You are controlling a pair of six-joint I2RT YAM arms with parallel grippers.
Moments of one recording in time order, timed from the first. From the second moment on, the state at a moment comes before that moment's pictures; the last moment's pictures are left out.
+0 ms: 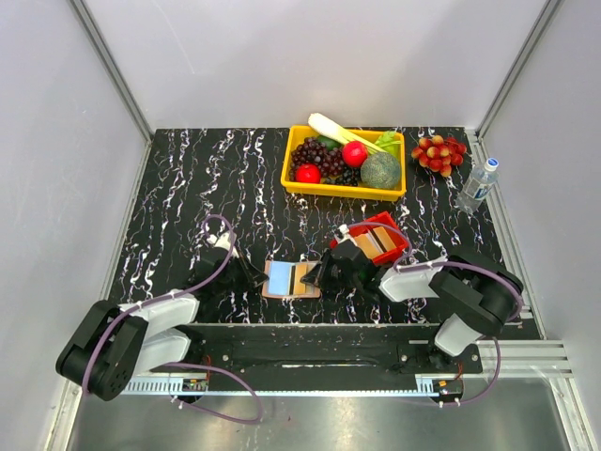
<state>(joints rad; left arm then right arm) -0.44 1.14 0.16 0.32 0.22 -0.83 0.90 1.61 0.53 0.46 -0.08 1.15</state>
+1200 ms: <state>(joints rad) -0.44 1.13 0.15 0.33 0.24 -0.82 0.86 1.68 0.51 0.59 -0.10 1.17</state>
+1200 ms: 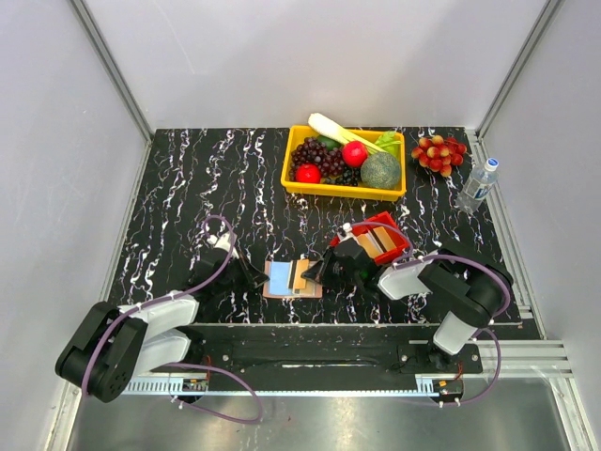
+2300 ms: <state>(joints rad) -0.44 1.08 0.14 0.30 0.20 -0.86 0.87 1.71 0.55 0.56 -0.17 1.19</state>
